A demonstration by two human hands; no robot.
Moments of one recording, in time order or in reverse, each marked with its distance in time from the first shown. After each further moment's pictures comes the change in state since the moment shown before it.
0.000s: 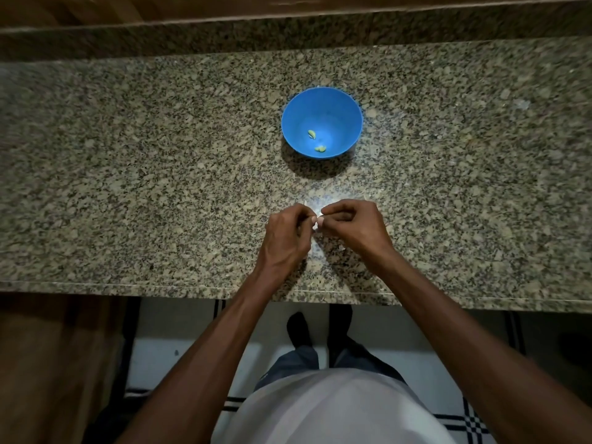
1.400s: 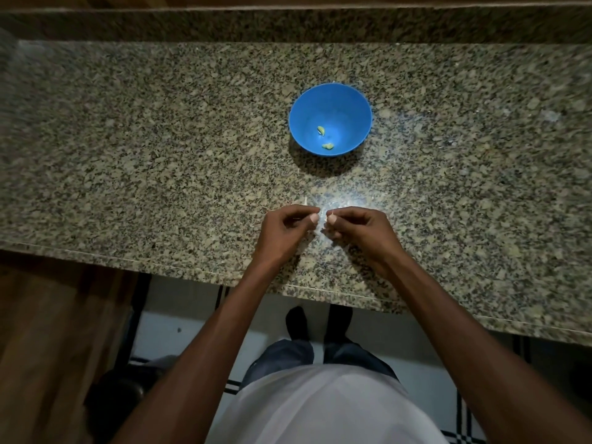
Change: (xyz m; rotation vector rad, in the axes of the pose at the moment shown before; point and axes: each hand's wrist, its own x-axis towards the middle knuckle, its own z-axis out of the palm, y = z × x) left_hand -0.009 0.018 0.002 -0.455 0.006 -0.374; right_hand 0.019 0.031 -0.032 0.258 -0.198 0.074
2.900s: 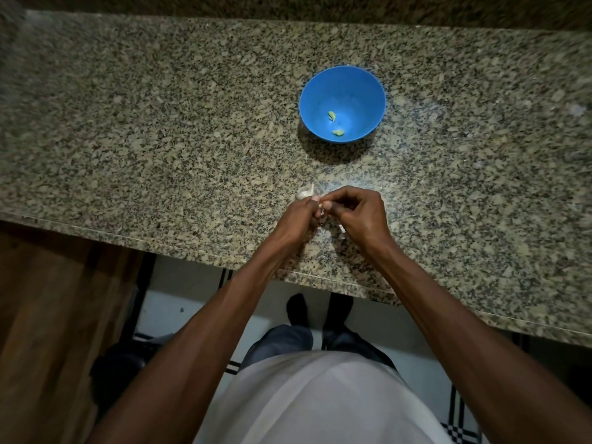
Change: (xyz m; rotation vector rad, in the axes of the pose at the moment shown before) left_hand 0.008 0.002 0.016 -0.052 -0.140 -0.358; right_hand 0.009 -0.005 0.026 -0.274 0.073 -0.231
